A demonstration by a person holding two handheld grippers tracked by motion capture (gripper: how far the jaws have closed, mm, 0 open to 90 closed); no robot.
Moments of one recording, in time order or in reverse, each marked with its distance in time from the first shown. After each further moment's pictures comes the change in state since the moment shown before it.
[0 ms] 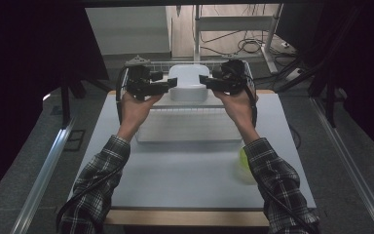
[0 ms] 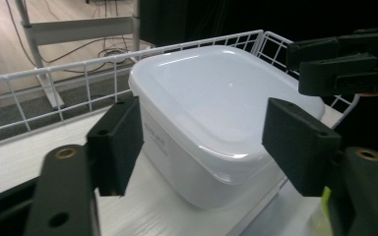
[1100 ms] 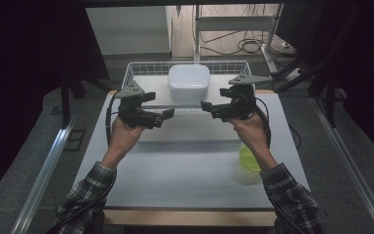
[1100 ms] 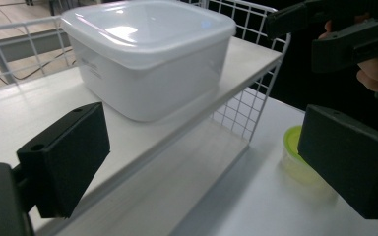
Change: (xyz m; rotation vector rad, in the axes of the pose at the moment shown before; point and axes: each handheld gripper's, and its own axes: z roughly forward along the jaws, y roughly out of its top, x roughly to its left) left arm -0.032 -0.055 -0.042 0.005 -0.094 0.153; right arm 0.017 -0.045 -0.045 0.020 0.127 -0.079
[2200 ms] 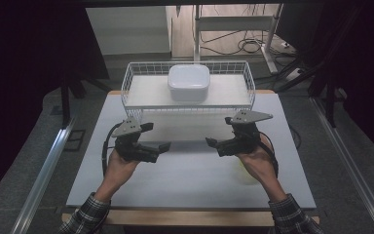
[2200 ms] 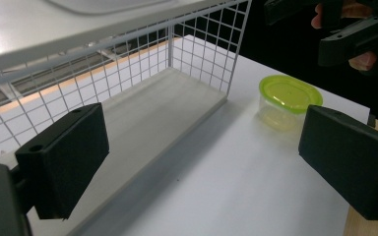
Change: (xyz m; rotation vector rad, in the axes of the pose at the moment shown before) left arm -0.030 -0.075 -0.019 0.024 -0.032 0.001; right arm 0.021 -0.077 -0.019 0.062 0.029 -0.125
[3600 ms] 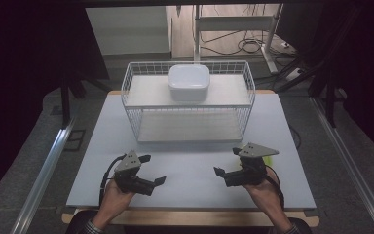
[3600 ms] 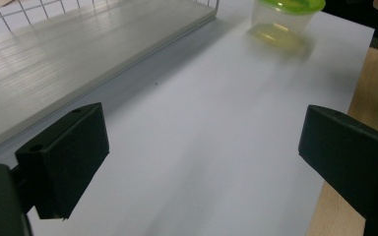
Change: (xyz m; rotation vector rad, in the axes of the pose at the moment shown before) left arm -0.018 -0.093 0.000 0.131 -0.030 0.012; right arm 0.023 -0.087 -0.014 0.053 -0.027 0.084
